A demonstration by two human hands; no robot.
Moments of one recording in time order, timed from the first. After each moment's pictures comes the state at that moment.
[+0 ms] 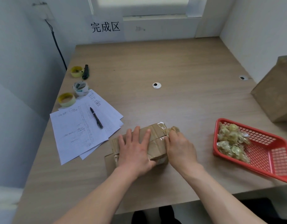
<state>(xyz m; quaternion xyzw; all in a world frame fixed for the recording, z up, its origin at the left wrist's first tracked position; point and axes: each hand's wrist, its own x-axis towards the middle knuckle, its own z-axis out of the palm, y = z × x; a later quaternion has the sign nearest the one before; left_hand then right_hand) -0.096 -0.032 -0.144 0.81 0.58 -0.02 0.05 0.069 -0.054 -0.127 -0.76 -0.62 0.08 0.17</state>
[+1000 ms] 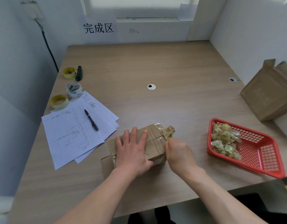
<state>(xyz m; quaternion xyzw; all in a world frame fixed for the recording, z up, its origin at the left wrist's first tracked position) -0.098 -0.029 -0.144 0.81 0.58 -0.01 0.06 0.073 -0.069 -0.122 -0.74 -0.64 0.12 0.15</state>
